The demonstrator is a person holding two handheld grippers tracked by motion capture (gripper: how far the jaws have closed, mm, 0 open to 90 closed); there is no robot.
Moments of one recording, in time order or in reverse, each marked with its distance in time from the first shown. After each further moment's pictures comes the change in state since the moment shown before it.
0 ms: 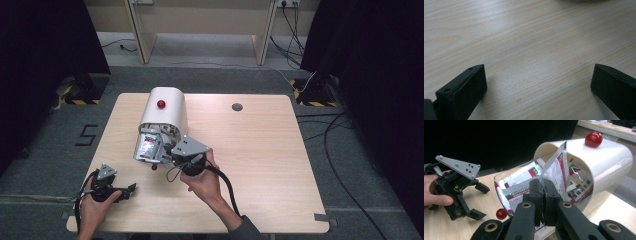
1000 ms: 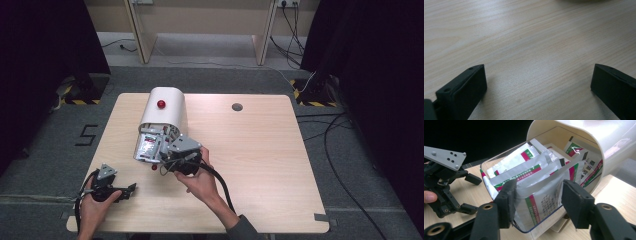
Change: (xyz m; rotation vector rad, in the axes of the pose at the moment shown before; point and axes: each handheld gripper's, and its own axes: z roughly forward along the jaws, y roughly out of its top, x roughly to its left) left arm 0.000 0.000 0.001 -0.001 -0.001 0.000; right arm 0.000 -0.009 0.024 0.122 -0.051 0.073
